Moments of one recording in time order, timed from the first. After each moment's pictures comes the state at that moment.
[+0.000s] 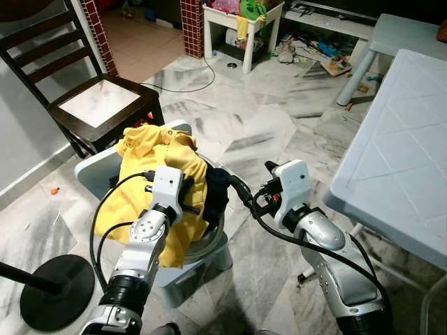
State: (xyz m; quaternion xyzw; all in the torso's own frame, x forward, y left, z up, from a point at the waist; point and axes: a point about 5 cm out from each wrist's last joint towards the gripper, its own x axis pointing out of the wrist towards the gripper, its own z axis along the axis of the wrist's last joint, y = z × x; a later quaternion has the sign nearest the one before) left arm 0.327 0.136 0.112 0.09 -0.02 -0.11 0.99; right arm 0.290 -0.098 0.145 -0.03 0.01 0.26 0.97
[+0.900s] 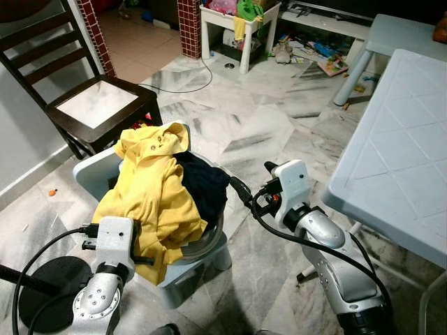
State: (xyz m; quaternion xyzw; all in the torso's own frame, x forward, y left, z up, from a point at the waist) left arm 0.230 0.187 0.083 0.10 0.14 0.01 0.99; right arm 0.293 -0.099 0.141 -0.03 0.02 0.27 0.96
